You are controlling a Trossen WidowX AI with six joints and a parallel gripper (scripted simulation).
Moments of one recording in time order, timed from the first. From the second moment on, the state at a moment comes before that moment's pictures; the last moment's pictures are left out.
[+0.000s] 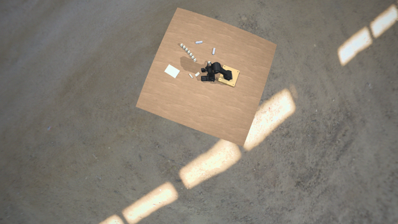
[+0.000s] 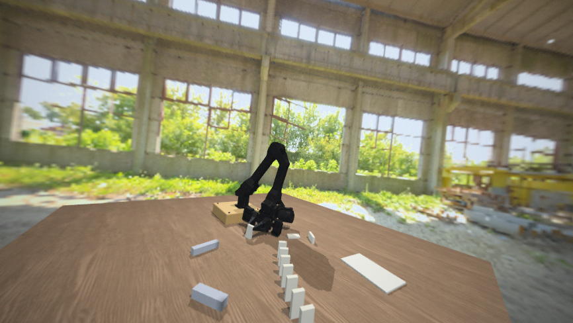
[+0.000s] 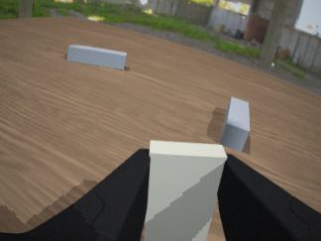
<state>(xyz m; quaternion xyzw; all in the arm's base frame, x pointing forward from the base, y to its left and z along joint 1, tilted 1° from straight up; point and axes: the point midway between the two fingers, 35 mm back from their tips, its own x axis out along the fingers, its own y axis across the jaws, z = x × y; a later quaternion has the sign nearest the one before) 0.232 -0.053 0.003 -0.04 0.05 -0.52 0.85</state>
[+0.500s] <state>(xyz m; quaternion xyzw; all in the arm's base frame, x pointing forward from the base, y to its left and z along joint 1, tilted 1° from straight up) 0.230 -0.054 0.002 -0.04 0.05 -0.52 0.85</state>
